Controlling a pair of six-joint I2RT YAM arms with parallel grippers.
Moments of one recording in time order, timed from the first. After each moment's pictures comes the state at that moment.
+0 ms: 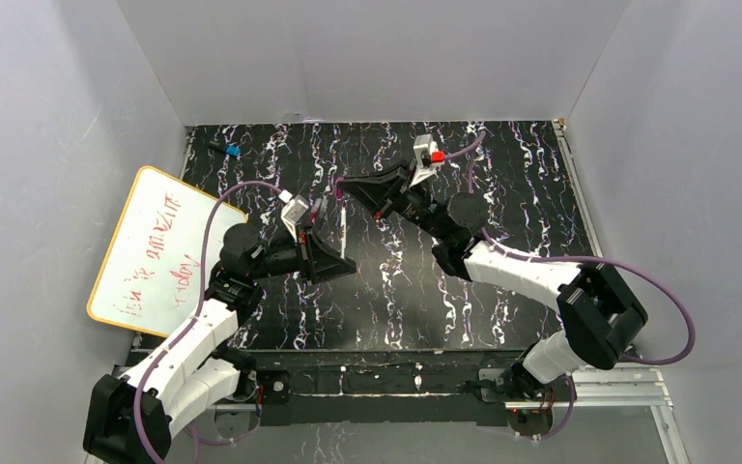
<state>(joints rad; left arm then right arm) -0.40 0.90 0.48 0.40 0.97 -0.70 0.82 1.48 0.89 1.09 -0.32 0.54</state>
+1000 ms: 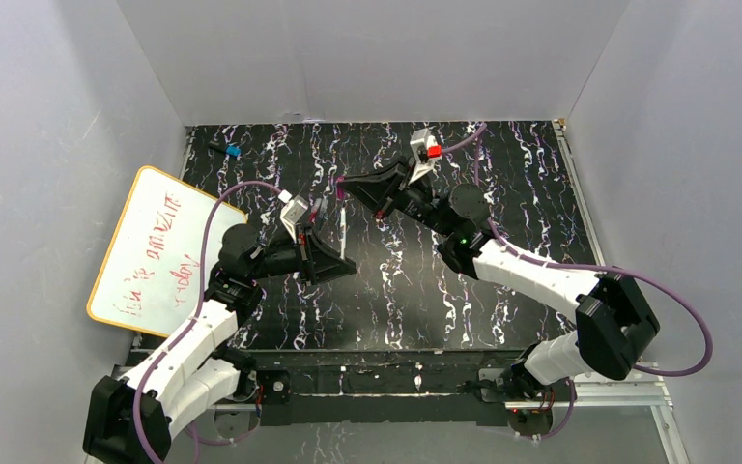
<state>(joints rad) -0.40 0.89 0.48 0.40 0.98 -0.70 0.82 1.41 0.95 0.90 -0.36 0.47</state>
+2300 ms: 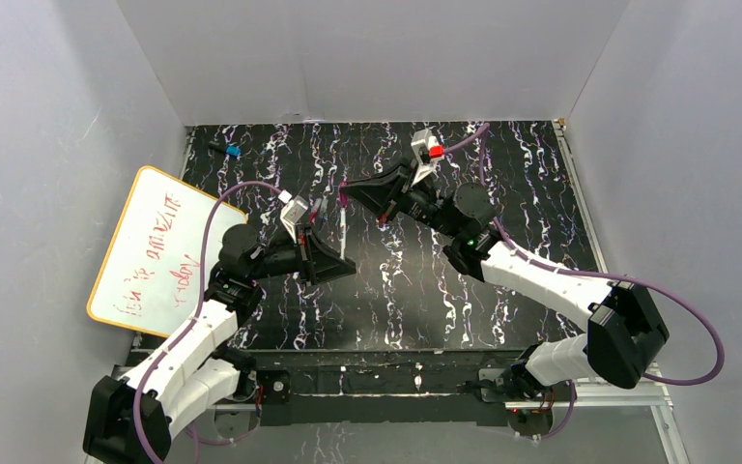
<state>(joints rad) -0.40 0.89 0.48 0.40 0.98 -0.70 0.82 1.36 0.95 0.80 -0.39 0.46</state>
